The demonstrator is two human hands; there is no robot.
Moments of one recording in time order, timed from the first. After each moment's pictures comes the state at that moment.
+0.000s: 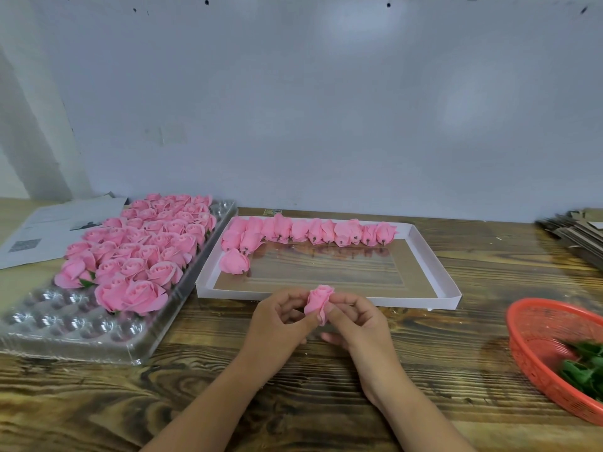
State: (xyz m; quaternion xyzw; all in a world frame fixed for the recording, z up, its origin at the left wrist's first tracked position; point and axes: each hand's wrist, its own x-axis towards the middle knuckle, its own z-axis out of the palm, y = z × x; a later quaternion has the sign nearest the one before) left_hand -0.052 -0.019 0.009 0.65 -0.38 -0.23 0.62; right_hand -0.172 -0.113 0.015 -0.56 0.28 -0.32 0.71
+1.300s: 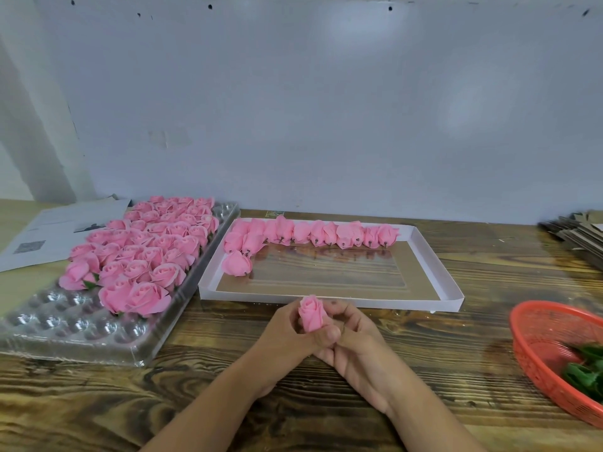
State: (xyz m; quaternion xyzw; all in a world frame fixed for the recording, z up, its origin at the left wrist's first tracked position) left_hand -0.062 -0.013 0.023 0.56 -0.43 -0.38 0.60; right_hand -0.178 -0.111 0.021 -0.42 0.13 -0.17 0.88
